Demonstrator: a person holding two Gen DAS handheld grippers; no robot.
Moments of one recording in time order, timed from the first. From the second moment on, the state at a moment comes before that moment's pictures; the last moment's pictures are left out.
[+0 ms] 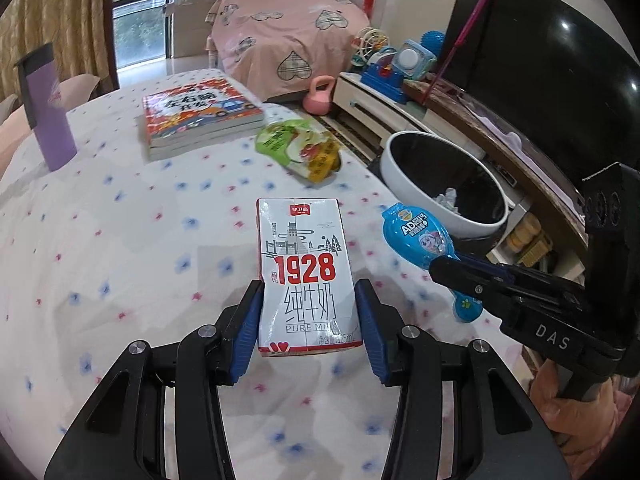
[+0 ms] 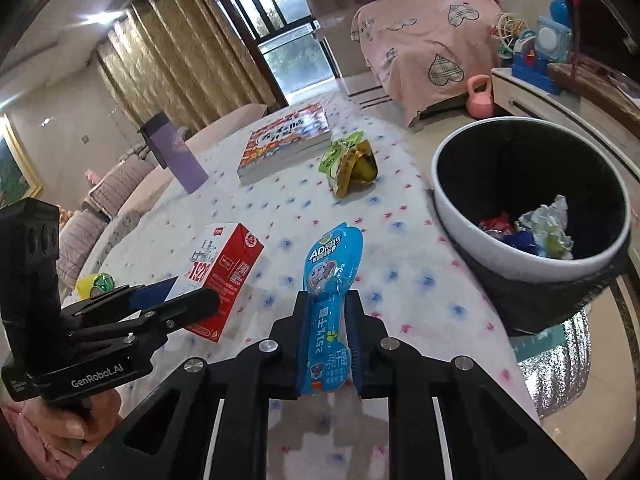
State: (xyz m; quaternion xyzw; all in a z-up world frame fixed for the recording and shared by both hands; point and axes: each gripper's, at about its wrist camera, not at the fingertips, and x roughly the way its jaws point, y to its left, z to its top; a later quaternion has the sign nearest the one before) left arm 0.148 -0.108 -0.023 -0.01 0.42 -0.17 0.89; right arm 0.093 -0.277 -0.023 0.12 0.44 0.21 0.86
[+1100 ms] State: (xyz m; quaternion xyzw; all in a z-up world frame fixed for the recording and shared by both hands) left arm 0.187 -0.224 0.005 0.05 0.40 -0.24 0.88; right arm 0.114 -0.389 0.010 0.15 0.39 0.12 0.90
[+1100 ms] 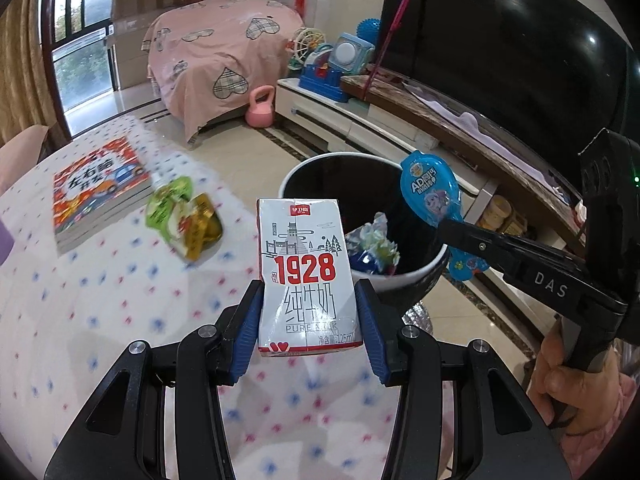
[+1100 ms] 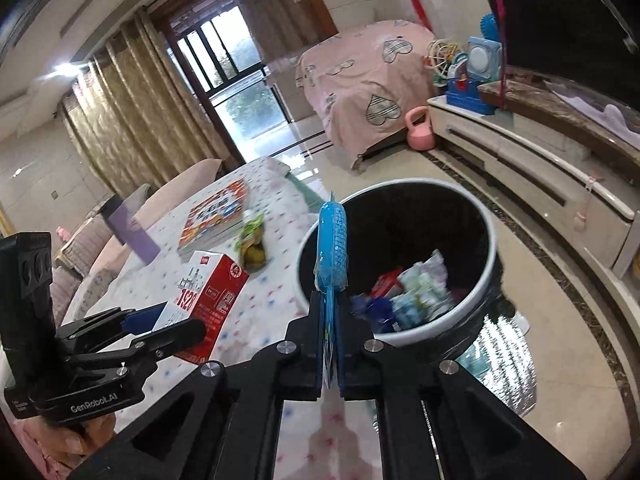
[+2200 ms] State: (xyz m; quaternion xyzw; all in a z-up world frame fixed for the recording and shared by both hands) left arm 0.252 -0.298 -0.010 0.08 0.43 -0.26 0.86; right arm 0.179 -0.432 -0.020 0.16 0.43 0.09 0.88
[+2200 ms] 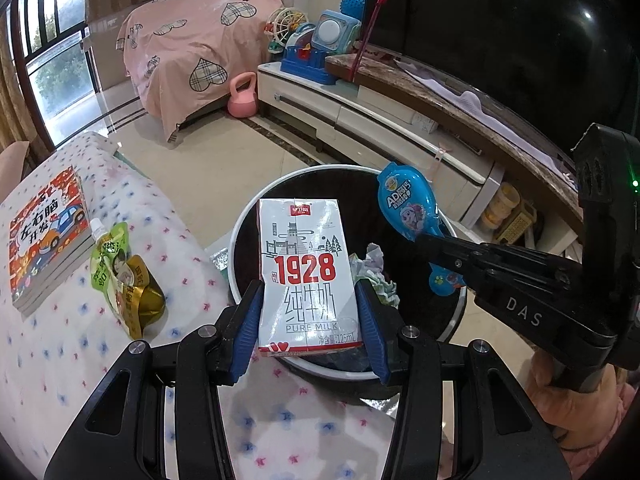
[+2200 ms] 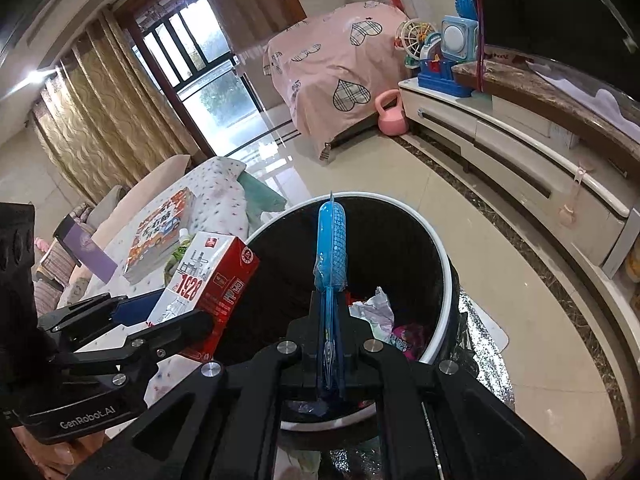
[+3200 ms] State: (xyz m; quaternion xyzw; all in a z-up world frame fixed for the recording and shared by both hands) left arm 0.185 -0.193 0.009 -0.02 0.40 -0.21 0.89; right arm 0.119 -0.416 0.017 0.18 0.37 0.08 0.91
